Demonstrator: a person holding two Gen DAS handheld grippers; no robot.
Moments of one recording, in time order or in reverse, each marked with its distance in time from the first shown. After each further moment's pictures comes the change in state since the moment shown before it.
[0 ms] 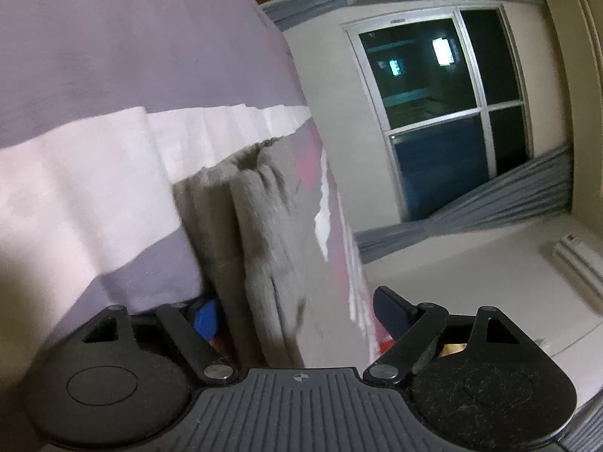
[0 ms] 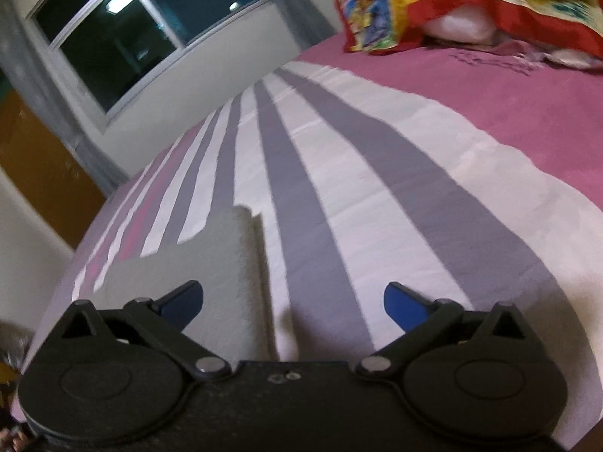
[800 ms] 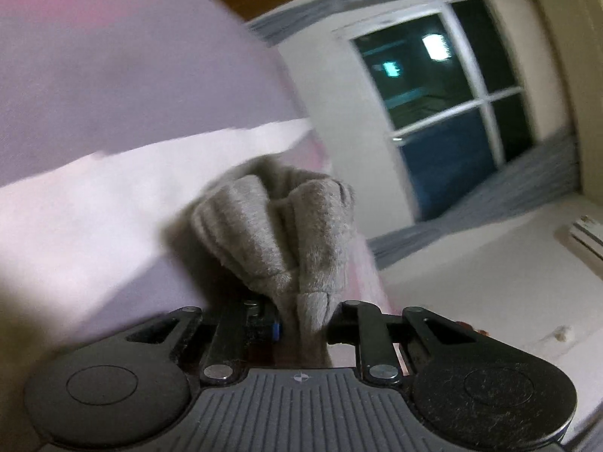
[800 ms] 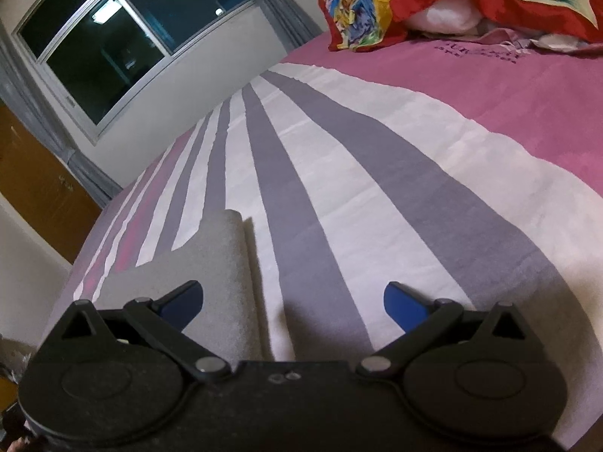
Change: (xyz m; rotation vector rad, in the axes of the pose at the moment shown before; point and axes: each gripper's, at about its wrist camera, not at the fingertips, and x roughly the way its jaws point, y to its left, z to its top) left arm 0.022 -0.046 -0.014 0.145 -0.052 0.050; right arm 0.004 -0.003 -0.002 0.036 0.000 -0.018
